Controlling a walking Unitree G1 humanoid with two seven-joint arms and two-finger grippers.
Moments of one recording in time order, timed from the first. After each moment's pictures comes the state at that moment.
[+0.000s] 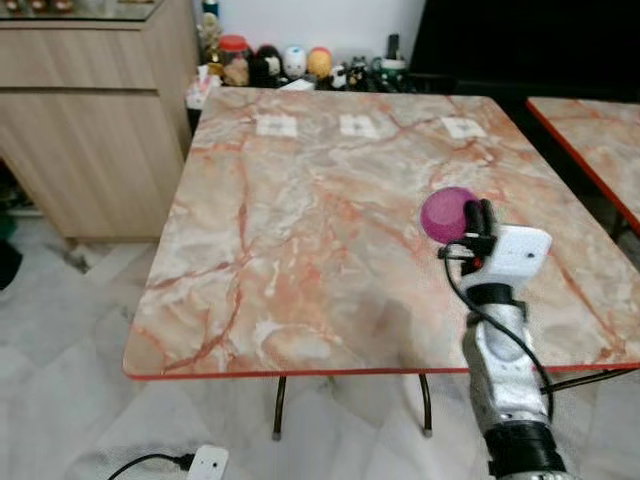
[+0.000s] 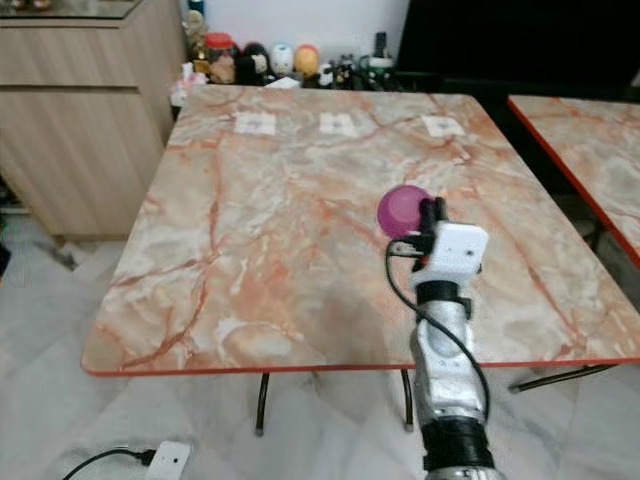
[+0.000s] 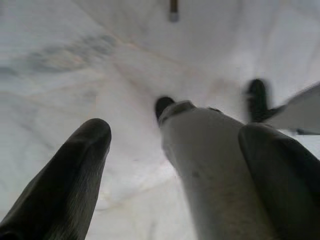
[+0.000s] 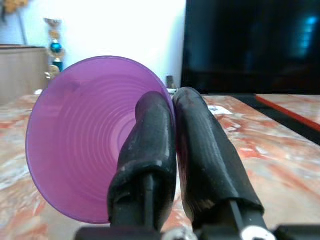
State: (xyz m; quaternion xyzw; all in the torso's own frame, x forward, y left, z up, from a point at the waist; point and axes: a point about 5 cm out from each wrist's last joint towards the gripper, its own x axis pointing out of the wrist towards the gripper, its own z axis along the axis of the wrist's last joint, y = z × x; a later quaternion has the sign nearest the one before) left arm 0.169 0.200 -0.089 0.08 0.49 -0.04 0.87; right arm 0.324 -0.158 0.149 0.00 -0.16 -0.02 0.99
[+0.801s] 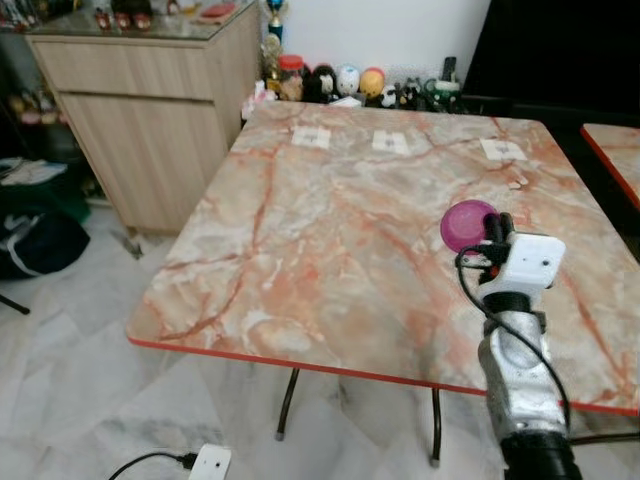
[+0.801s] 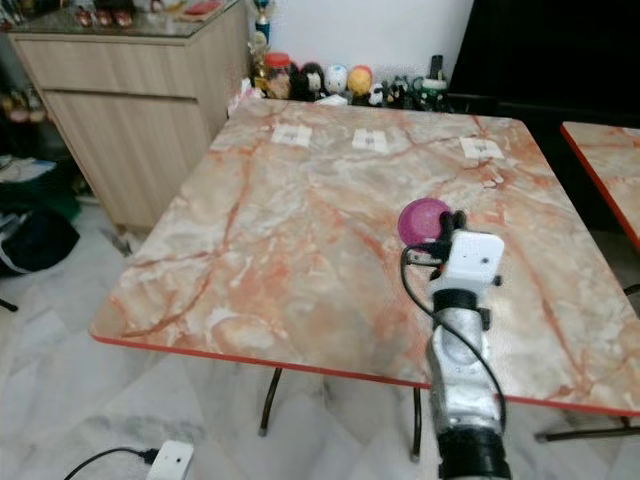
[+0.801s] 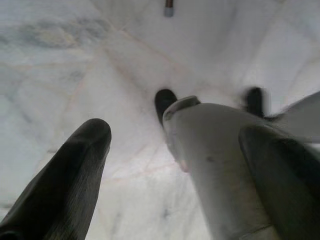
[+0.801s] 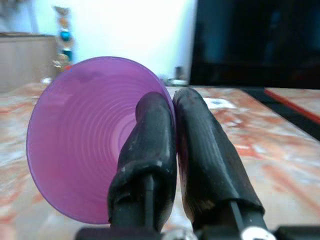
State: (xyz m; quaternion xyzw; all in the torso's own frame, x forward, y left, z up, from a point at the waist) left arm 0.168 0.200 -0.089 0.08 0.50 -0.04 0.86; right arm 0.322 -0.171 0.141 -0.01 -0.12 -0.06 0.99
